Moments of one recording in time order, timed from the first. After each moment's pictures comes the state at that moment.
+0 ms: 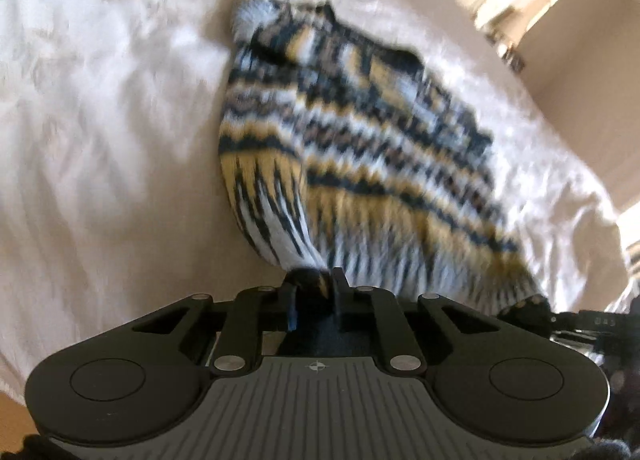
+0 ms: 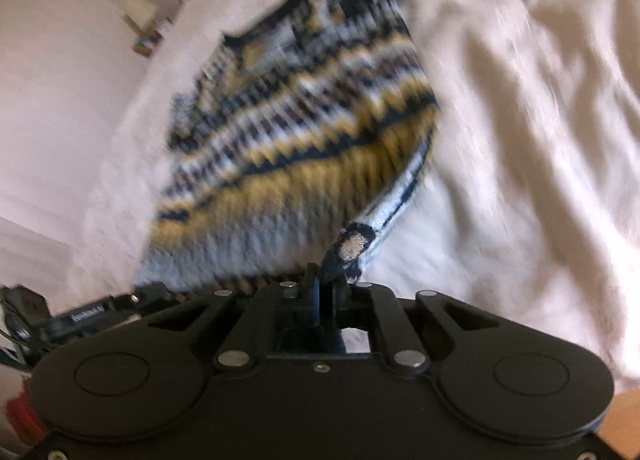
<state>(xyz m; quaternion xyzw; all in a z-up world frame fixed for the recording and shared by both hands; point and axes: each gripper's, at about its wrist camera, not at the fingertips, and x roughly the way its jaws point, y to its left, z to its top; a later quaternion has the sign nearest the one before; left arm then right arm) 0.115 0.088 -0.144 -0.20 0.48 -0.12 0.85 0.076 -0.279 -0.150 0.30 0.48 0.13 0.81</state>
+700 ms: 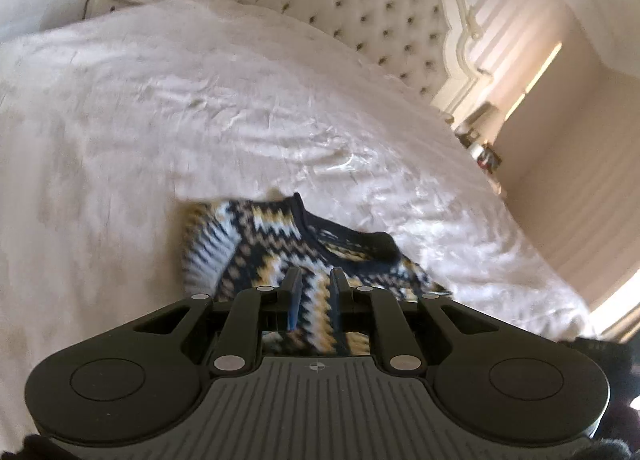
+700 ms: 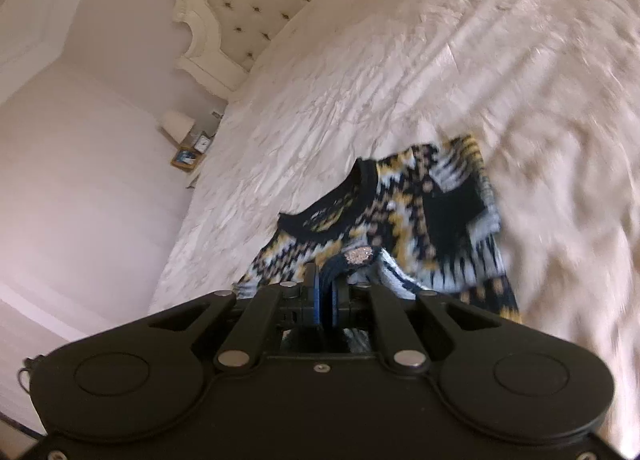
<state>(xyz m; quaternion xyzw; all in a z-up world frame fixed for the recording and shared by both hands) 0.277 0.113 -0.055 -0.20 0.35 -0.12 0.91 0.228 -0.292 -0.074 0.37 0.35 0.11 0.85</state>
